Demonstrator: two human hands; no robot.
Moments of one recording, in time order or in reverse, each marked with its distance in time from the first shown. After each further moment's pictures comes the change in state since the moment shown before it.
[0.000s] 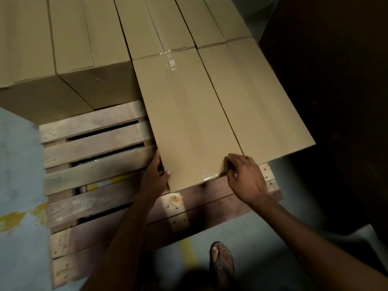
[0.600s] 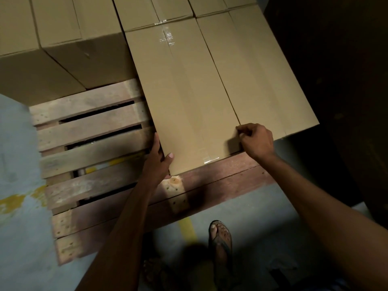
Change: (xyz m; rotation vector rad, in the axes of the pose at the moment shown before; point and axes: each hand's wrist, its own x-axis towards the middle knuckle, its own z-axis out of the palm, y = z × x) left_hand -0.016 0.009 0.010 -0.089 -0.036 -0.170; right_hand 0.039 0.016 -0.023 0.406 0.053 0.336
